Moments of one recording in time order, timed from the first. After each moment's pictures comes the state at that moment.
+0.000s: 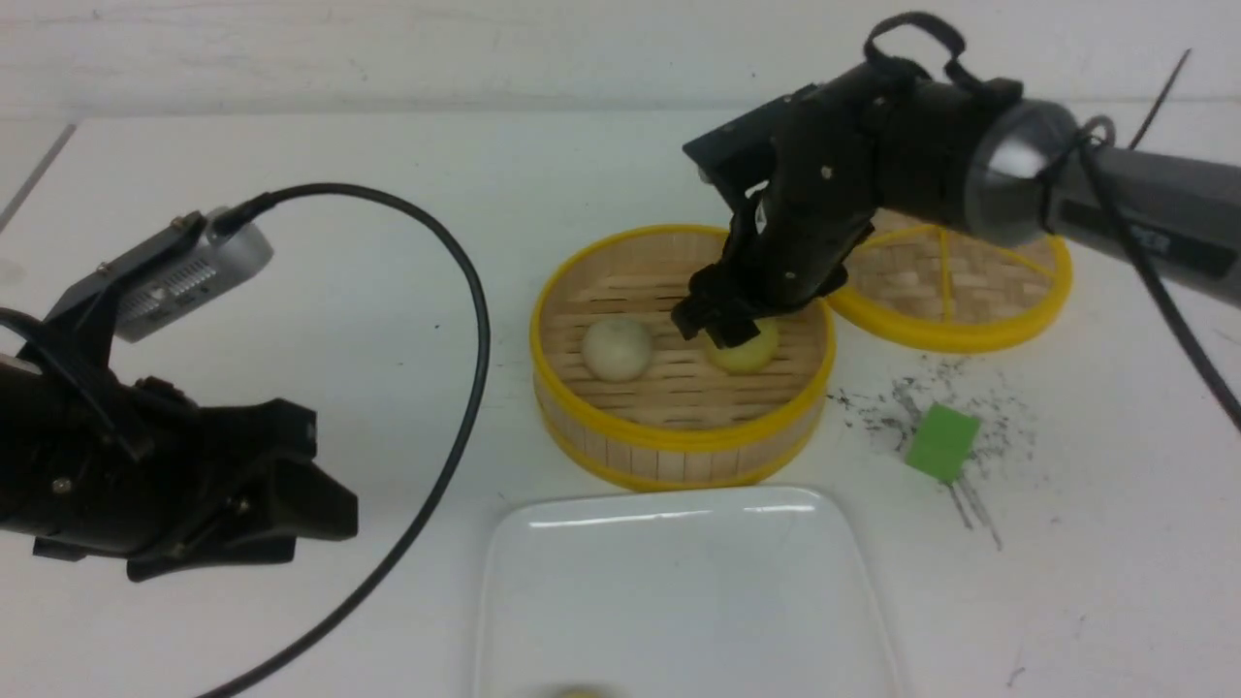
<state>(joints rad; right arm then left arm) 0.53 2.14 -1.78 -0.11 0.80 0.09 -0.01 1.16 -0.81 -0.60 0.97 0.19</state>
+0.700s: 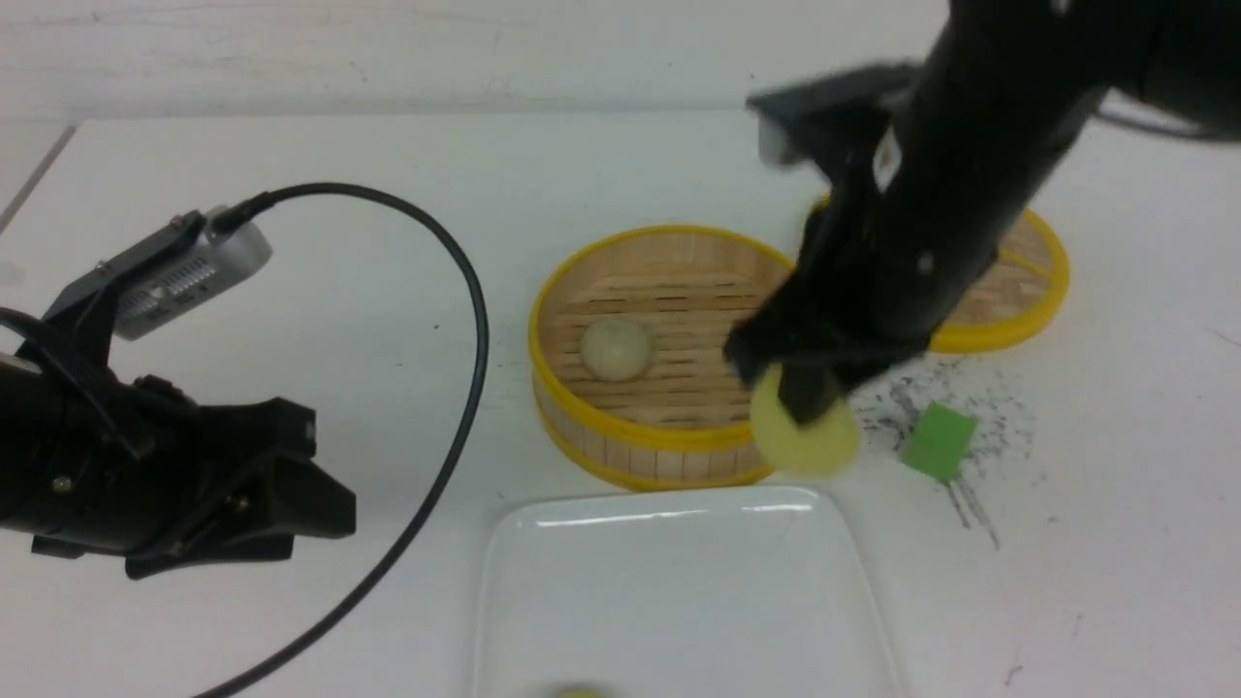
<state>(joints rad) 0.66 1.68 -1.46 0.17 1.15 0.09 -0.01 1.16 -0.81 -0.59 0.96 0.19</state>
